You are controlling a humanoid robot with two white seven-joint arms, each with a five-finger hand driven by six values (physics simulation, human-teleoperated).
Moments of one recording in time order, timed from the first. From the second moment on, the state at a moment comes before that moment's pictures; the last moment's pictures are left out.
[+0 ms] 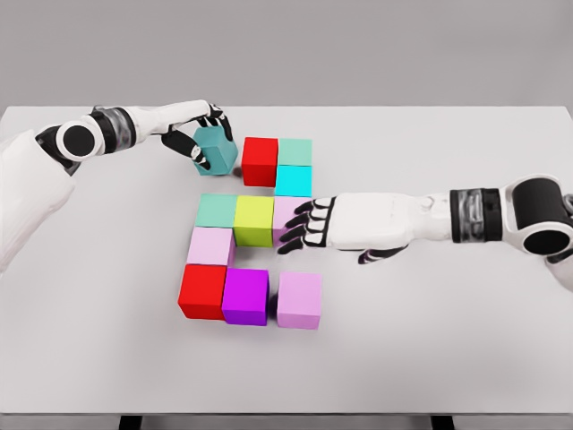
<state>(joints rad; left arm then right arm) -0.98 0.41 -0.87 -0.79 -0.07 -0.31 -0.50 -0.67 -0.76 0.76 -1.76 0.27 -0.61 0.61</state>
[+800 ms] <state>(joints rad) -0.97 0.40 -0.86 -0.80 -0.07 -0.32 -0.50 -0.59 -0.91 0.78 -1.76 0.40 -0.61 0.61</state>
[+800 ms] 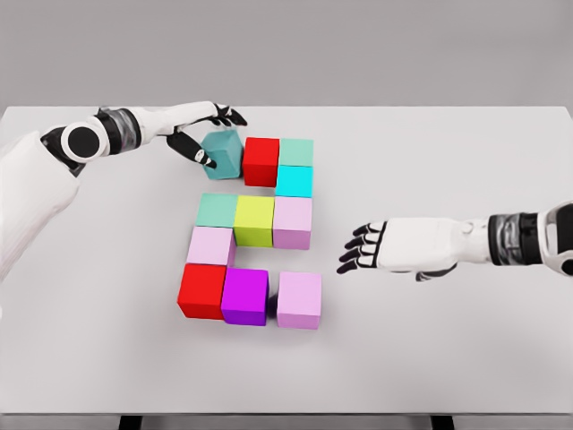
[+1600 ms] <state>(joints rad) -0.96 0.41 -0.86 -0.84 -0.06 -0.37 -0.50 -0.63 -0.85 0.91 -1.76 0.43 -0.61 0.61</state>
